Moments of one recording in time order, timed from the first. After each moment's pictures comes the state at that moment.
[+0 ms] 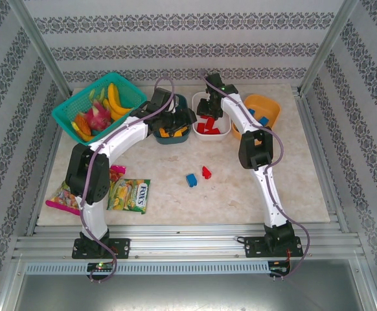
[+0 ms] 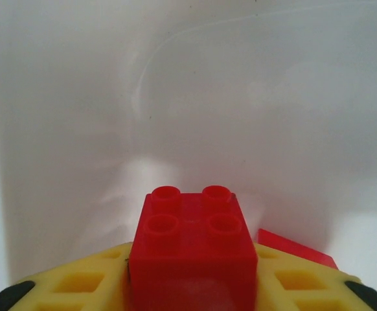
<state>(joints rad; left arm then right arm) -0.45 1.90 1.58 -0.44 0.35 -0.82 0.30 2.64 2.55 -1.02 -0.16 0.45</state>
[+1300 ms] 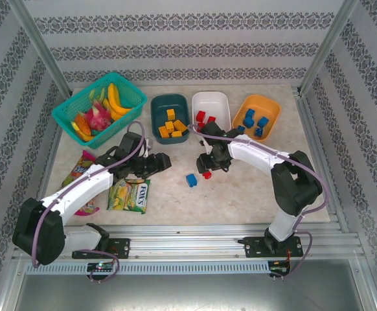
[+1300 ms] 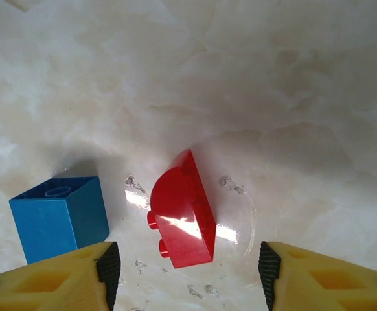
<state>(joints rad) -0.45 1.25 0.82 -0.44 0.39 -0.80 0.59 1.75 1.21 -0.80 -0.11 0.31</state>
